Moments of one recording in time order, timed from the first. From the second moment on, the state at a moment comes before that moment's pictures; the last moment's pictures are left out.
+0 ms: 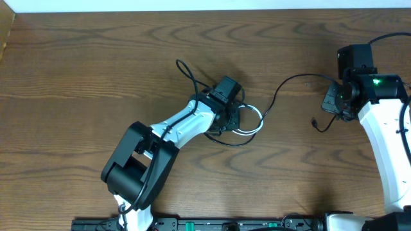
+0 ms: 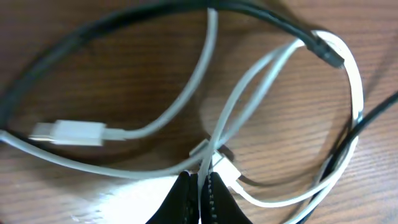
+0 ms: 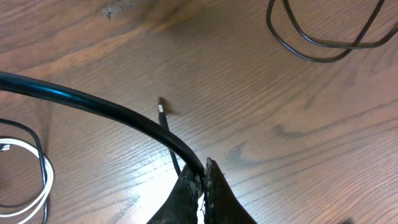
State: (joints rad) left arm -0.61 1.93 1.19 -0.51 0.17 -0.61; right arm 0.04 1.47 1.32 -1.15 0.27 0.45
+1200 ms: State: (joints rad) left arm 0.22 1.28 1.19 -0.79 0.38 -0.46; right arm -0.45 1.47 1.32 -0.92 -0.01 0.34
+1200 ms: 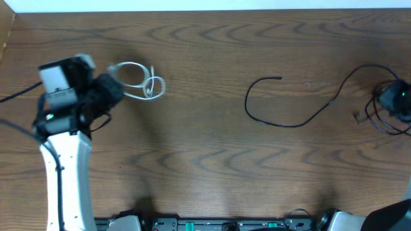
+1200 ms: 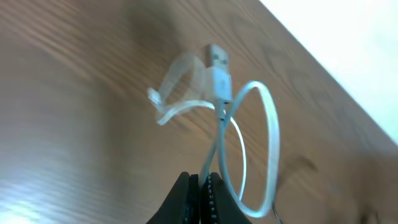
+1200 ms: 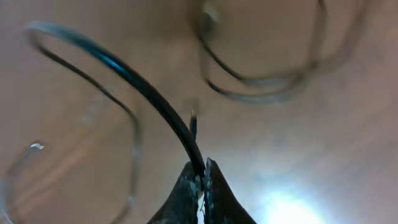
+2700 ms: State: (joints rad) left arm -0.11 1.37 1.19 -0.84 0.44 -0.35; right arm -0.64 1.63 1.40 -0.62 -0.27 0.31
